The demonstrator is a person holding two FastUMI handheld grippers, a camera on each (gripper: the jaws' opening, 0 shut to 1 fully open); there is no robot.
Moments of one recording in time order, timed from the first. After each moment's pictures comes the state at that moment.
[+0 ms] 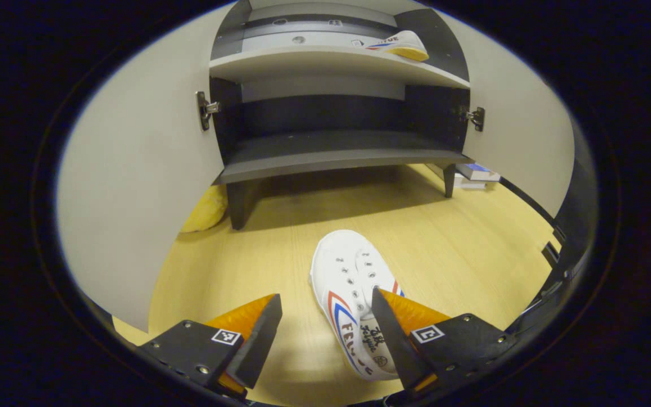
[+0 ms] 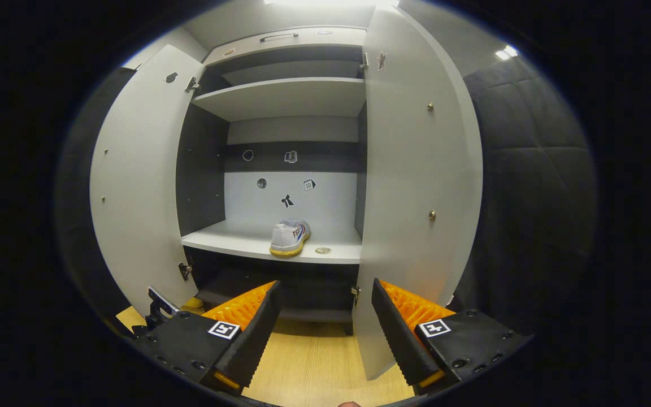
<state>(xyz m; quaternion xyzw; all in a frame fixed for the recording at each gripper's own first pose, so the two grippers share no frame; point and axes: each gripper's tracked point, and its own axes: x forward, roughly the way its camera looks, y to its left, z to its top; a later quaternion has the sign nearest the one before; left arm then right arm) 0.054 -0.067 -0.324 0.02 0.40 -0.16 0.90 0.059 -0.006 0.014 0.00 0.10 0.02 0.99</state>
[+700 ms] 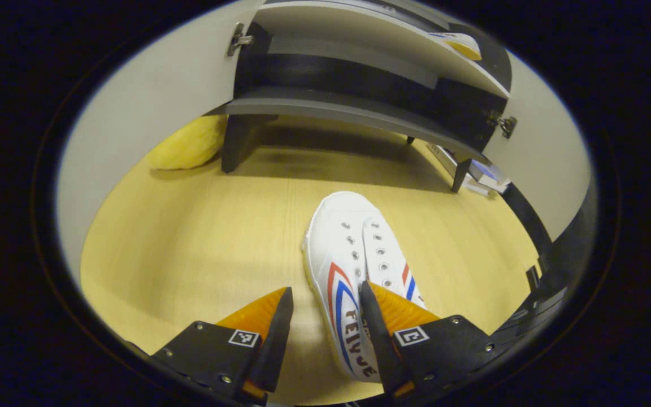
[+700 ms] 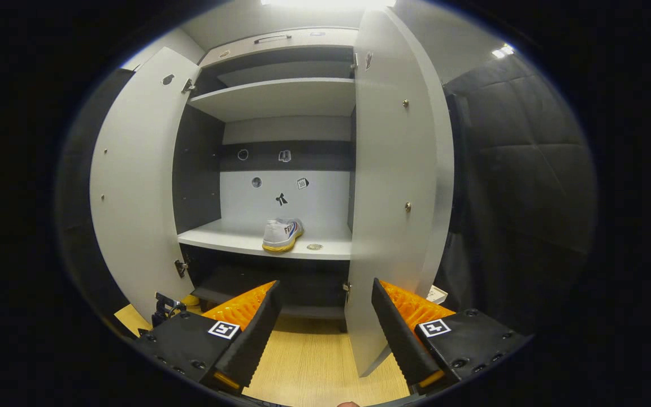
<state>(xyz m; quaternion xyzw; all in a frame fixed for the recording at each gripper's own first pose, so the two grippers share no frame) 0.035 -0.081 -0.367 -0.12 0.49 -0.16 0.85 0.049 -0.020 0.012 0.00 0.10 0.01 0.99</state>
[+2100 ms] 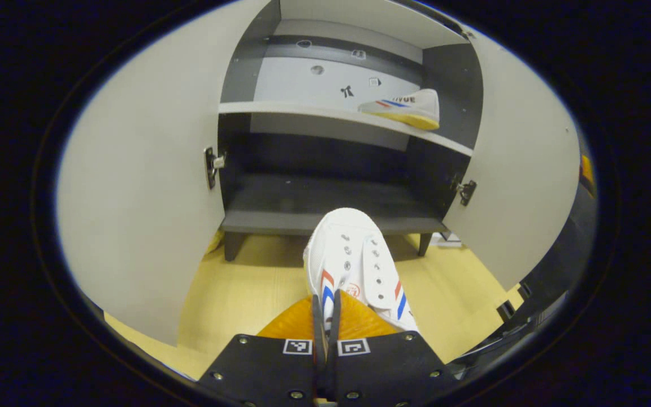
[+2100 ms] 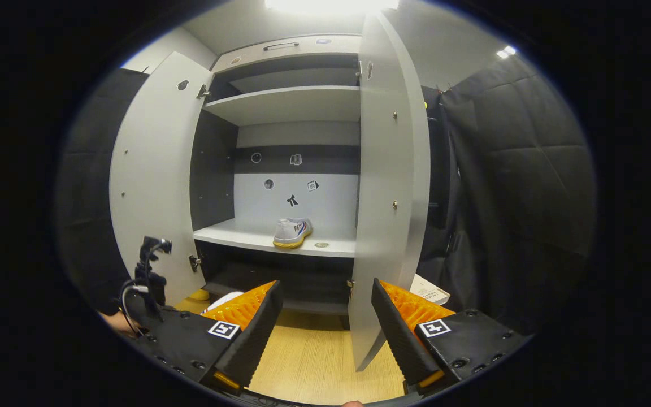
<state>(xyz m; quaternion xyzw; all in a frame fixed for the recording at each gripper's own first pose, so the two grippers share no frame) 0.102 -0.081 -0.203 -0.07 0.34 -0.15 0.93 0.026 -0.021 0.012 0.00 0.10 0.05 0.99</state>
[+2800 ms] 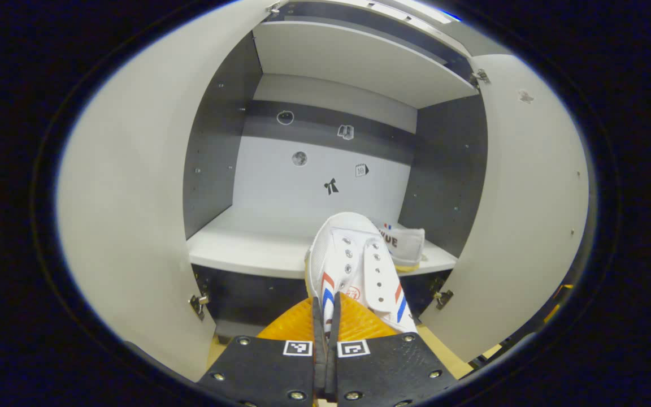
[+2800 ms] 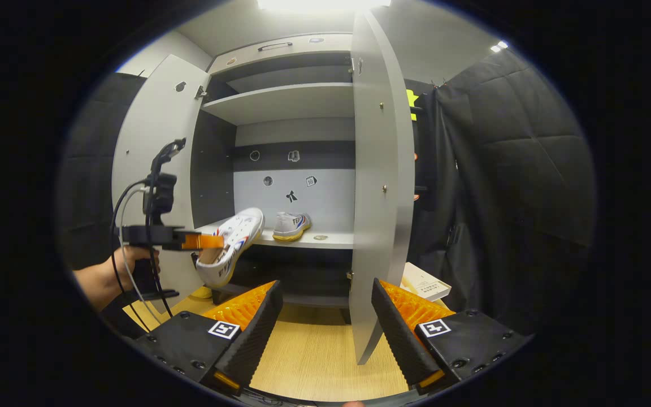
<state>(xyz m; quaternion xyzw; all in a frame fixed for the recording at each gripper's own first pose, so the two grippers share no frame) 0.241 -0.105 -0.038 -0.10 0.19 -0.15 0.96 0.016 -0.029 -0.005 0.01 0.11 0.04 0.99</state>
